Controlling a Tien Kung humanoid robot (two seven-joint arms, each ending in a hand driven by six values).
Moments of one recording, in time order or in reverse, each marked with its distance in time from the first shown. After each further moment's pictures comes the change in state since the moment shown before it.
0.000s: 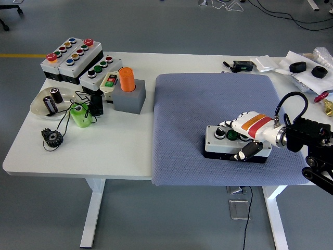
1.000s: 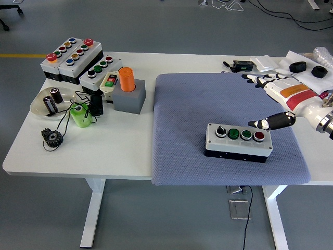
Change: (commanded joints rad) left arm 0.006 0.002 -0.013 0.000 0.021 -0.002 0.005; right arm -0.258 -0.212 0.390 0.346 0.176 -0.139 -0.075
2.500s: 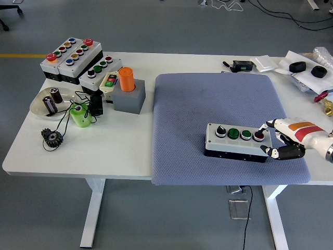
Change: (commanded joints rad) left arm -0.003 -0.004 -0.011 0.000 0.019 0.000 0.007; right arm -0.125 -0.034 0.002 0.000 0.044 0.153 -0.051
